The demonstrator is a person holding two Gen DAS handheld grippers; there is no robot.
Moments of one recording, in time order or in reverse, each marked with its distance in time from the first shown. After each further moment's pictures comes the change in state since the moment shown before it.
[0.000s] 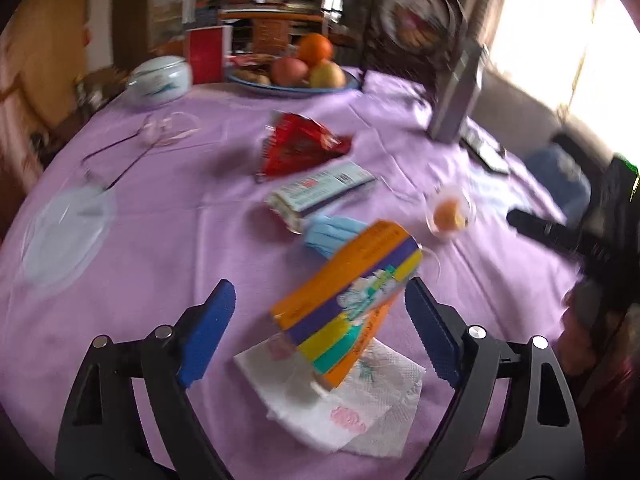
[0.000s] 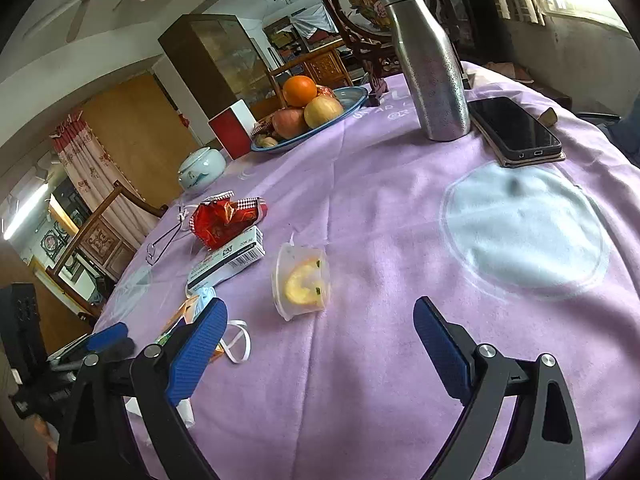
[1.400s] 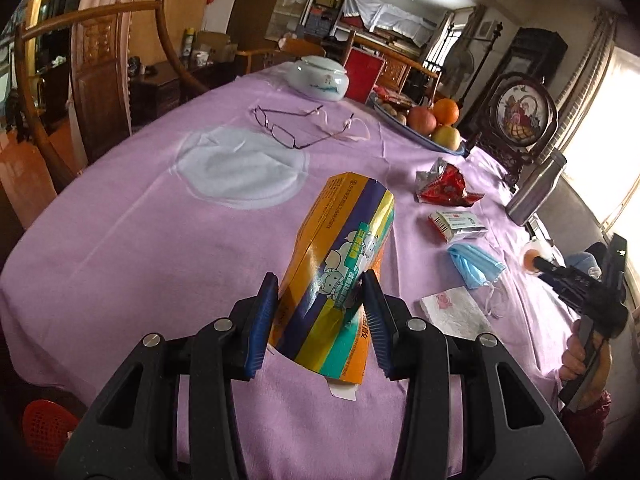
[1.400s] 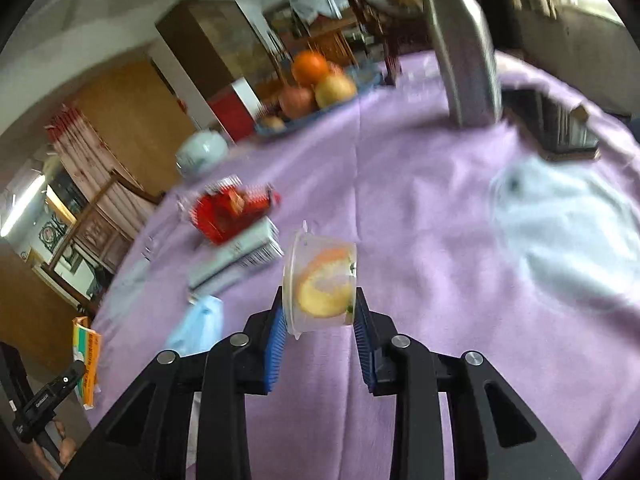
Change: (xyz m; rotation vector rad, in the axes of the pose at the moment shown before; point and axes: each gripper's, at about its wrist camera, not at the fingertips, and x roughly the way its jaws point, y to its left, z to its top) left arm -0.103 0.126 -0.072 -0.412 -0.146 0.142; right arm 0.017 0.031 0.006 0.000 0.021 0.038
